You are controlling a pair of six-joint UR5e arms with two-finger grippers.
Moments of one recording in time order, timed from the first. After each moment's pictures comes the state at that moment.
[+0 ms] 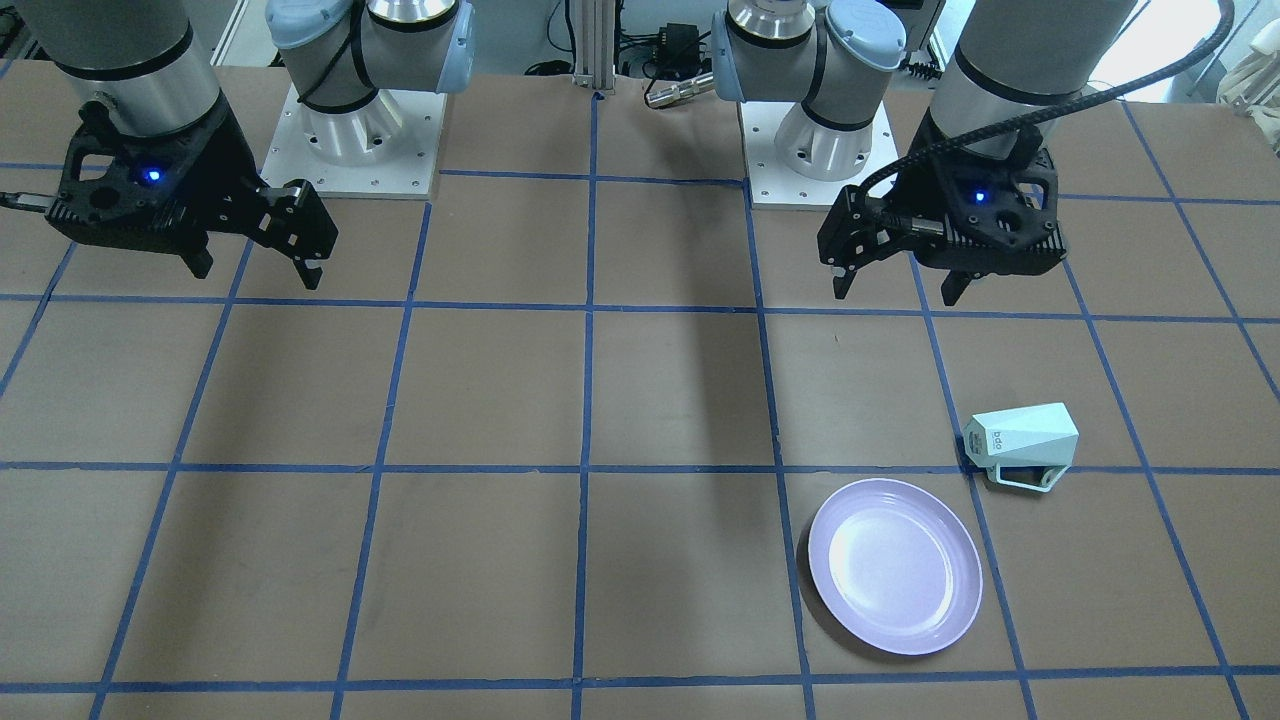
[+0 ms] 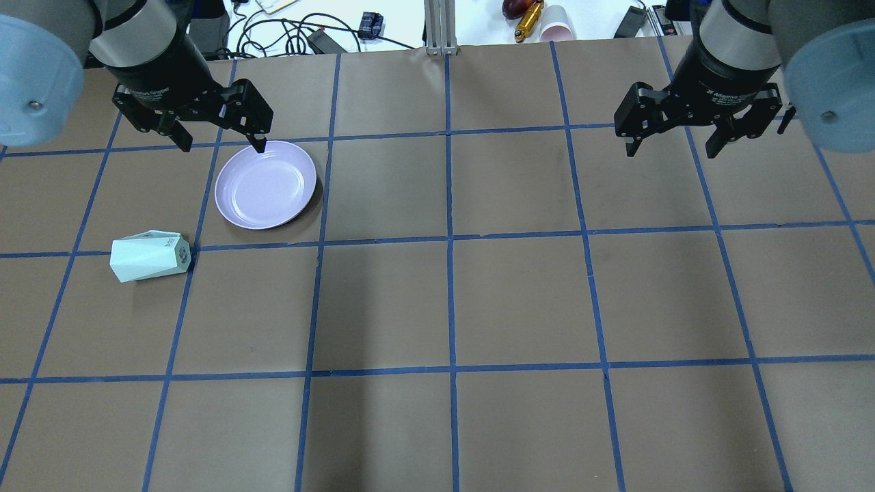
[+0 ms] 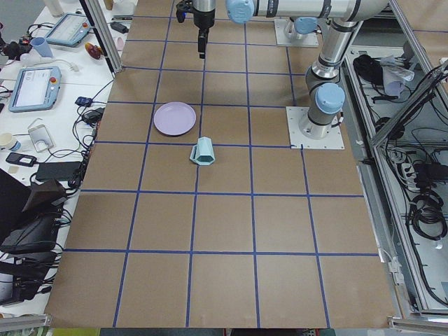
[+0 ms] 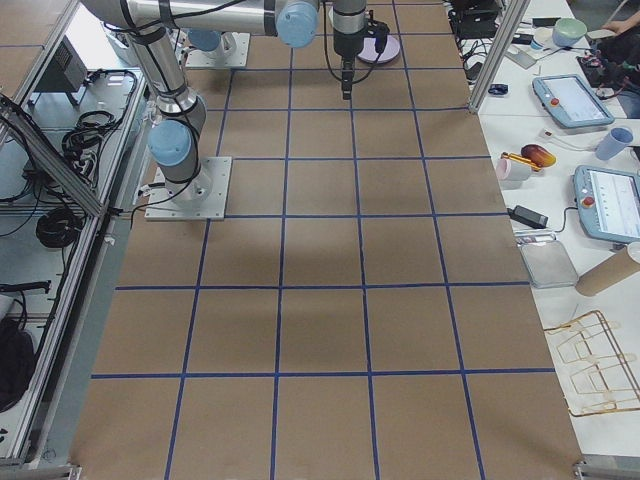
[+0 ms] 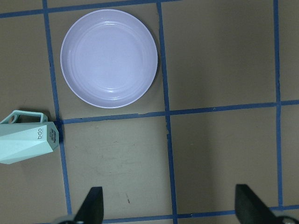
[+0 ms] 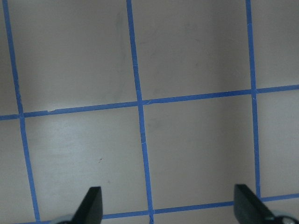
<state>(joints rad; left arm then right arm) -1.54 -1.61 -1.54 -1.51 1.58 0.10 1.52 -1.59 1.64 -1.68 -1.59 0.04</state>
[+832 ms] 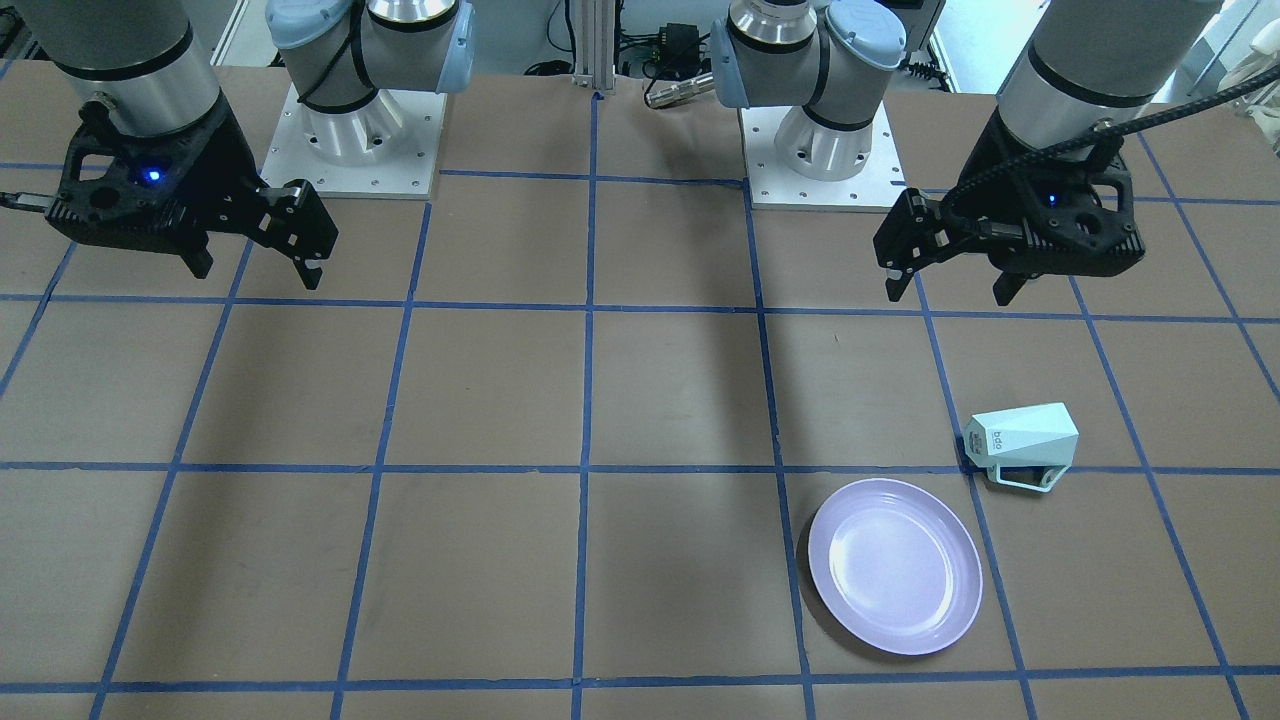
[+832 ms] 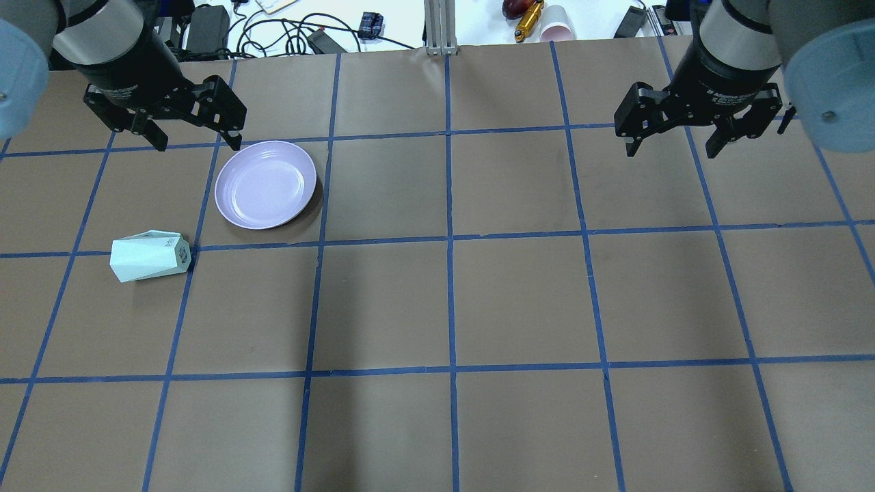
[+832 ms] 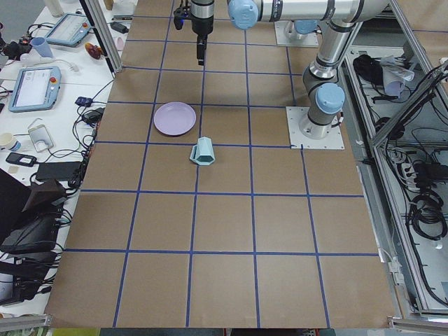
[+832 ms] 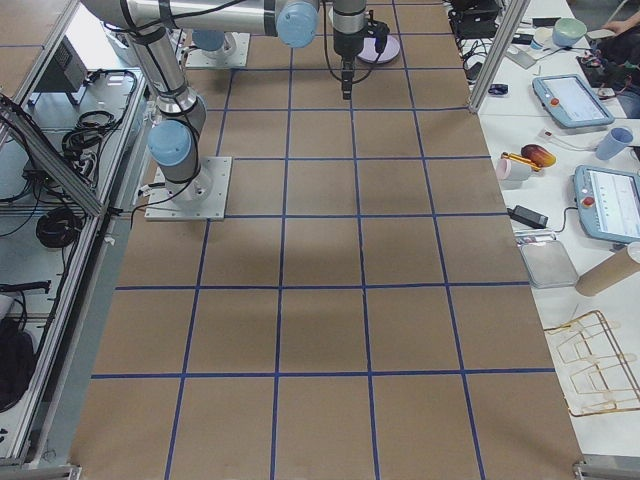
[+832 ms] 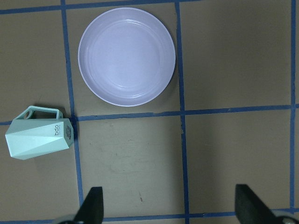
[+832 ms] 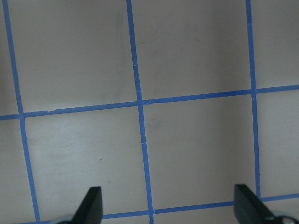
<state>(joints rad) -1.44 -1.59 -1.54 -1.52 1.58 0.16 1.52 -1.59 1.64 -1.68 -1.59 0.04</state>
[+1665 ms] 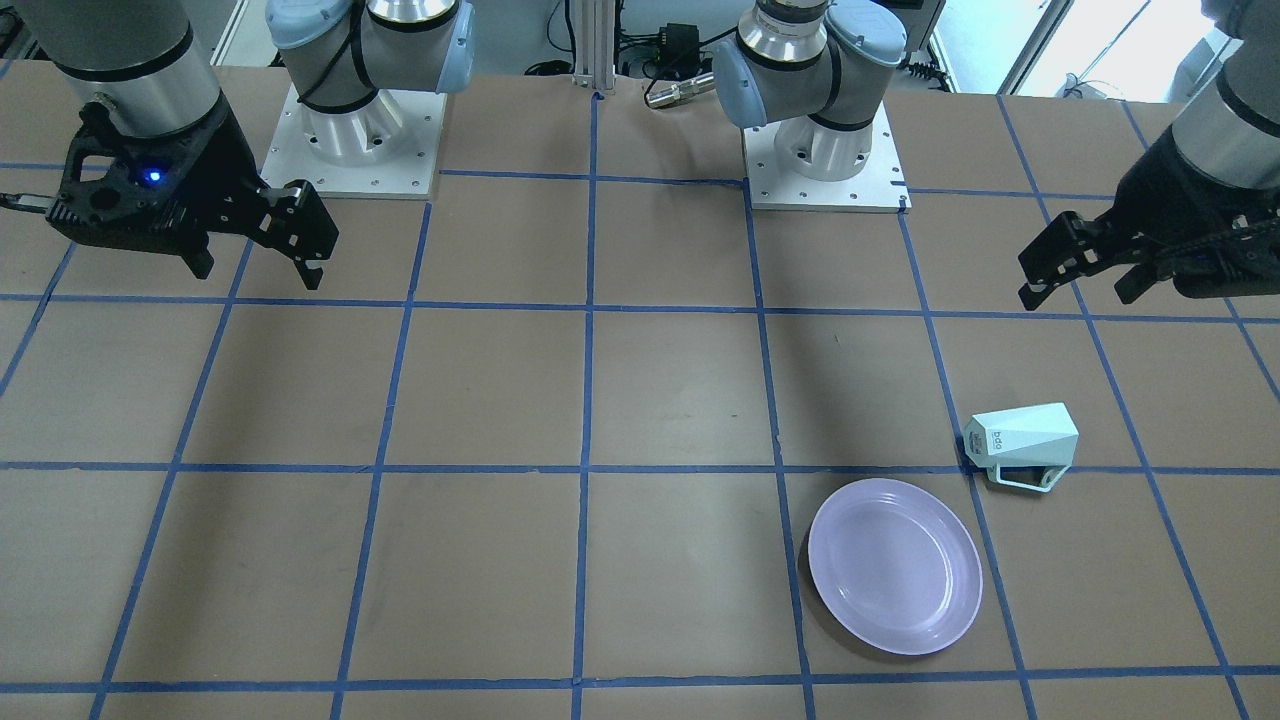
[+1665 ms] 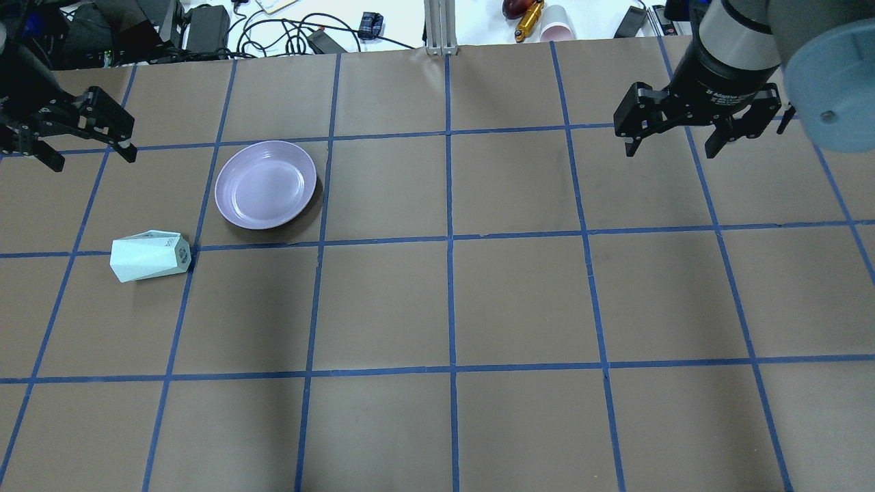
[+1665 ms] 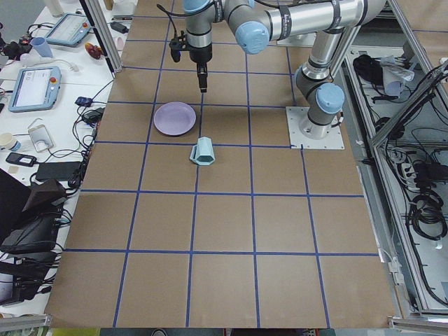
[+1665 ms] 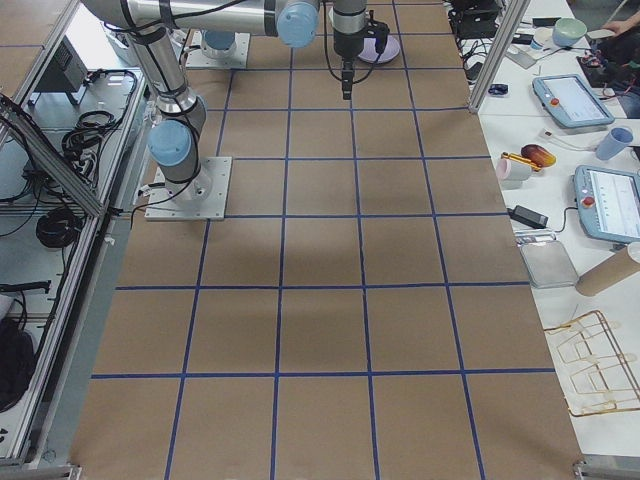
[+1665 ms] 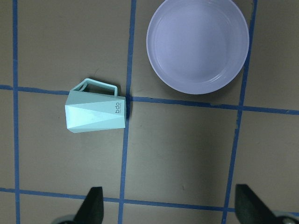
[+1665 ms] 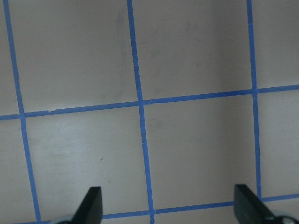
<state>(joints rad) -1.19 -1.62 -1.54 -1.56 1.58 0.32 1.52 -1.59 1.64 -1.68 -1.59 0.04</state>
